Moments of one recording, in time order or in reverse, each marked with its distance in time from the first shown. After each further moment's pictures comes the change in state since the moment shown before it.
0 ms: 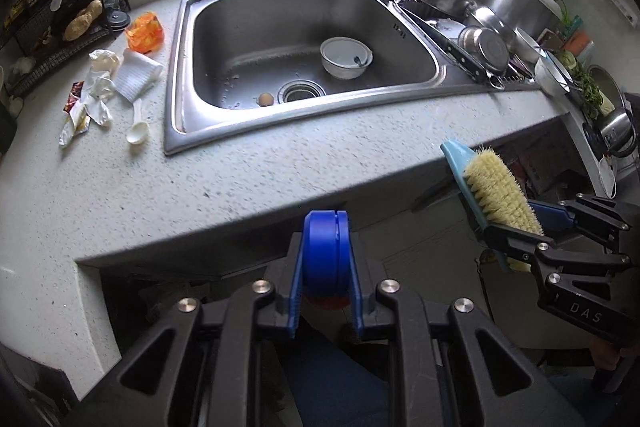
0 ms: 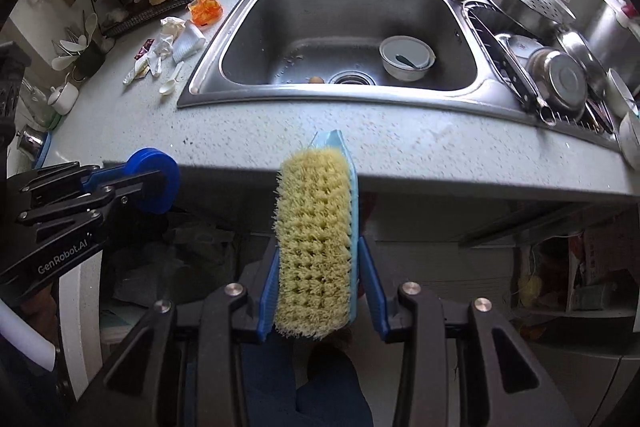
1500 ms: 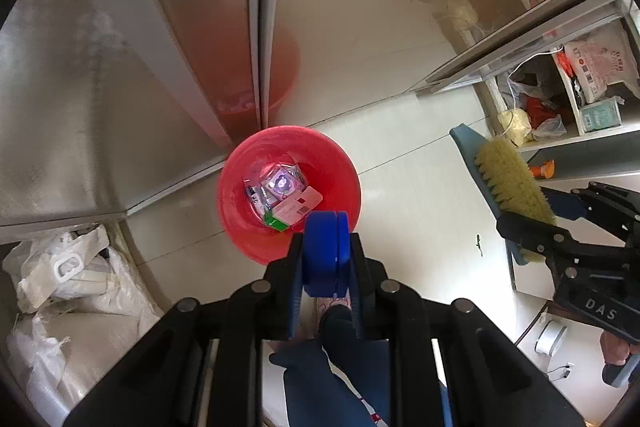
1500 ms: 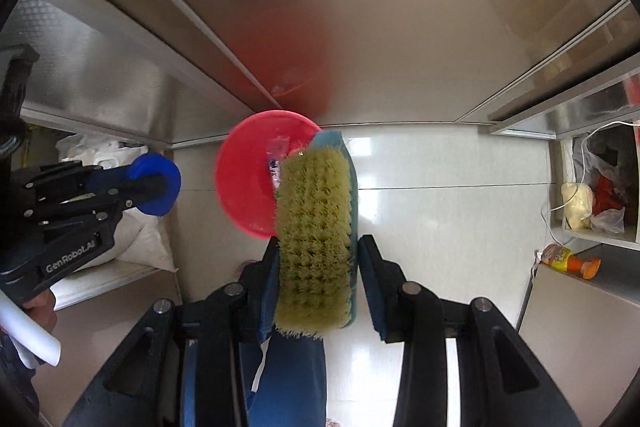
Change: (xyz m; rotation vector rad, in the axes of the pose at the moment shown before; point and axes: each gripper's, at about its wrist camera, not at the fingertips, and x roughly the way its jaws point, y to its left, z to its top) left arm 0.366 -0.029 -0.125 0.016 0.347 -0.099; right arm 0.312 -0.111 -0.148 0.116 0.313 -0.015
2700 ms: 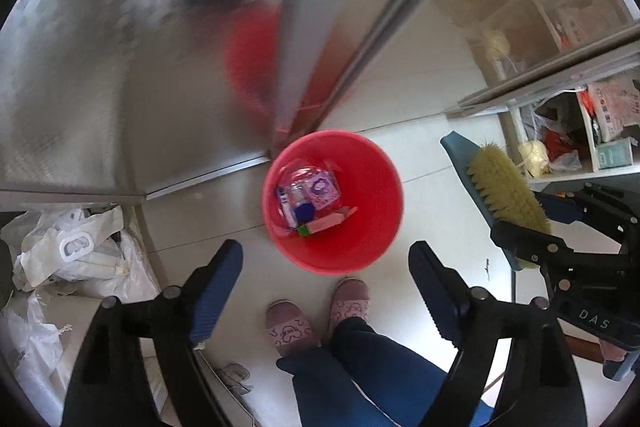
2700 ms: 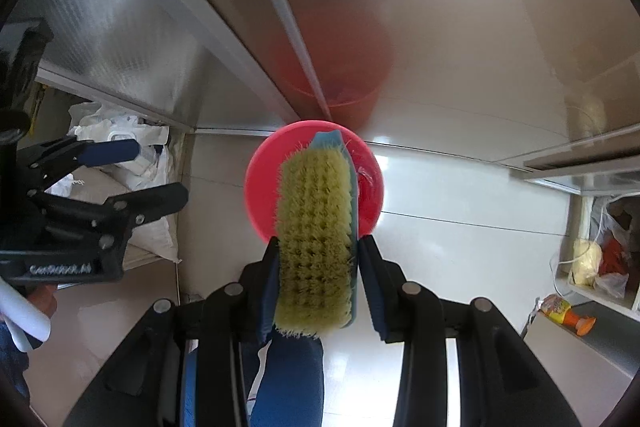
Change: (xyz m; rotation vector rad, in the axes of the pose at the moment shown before) left arm 0.007 0.071 -0.012 -0.131 -0.047 0.027; right arm 0.035 0.050 0.029 -0.191 0.016 0.039
